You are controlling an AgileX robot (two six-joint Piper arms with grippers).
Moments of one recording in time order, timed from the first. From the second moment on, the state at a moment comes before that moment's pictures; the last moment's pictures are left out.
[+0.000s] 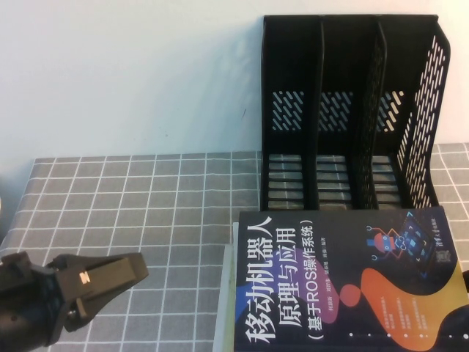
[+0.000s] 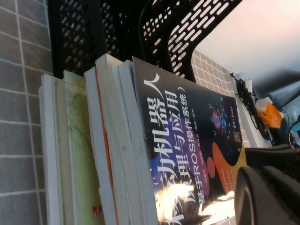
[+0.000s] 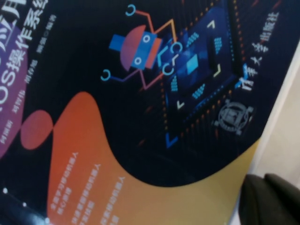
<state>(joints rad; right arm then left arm) -0.07 1.17 -0.63 0.85 0.81 -0.91 -0.06 0.81 -0.53 -1.31 0.78 0.53</state>
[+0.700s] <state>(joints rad) 0.13 1.22 -0.61 1.01 0.65 -0.92 -0.06 0.81 -0.53 -1.53 0.78 0.66</state>
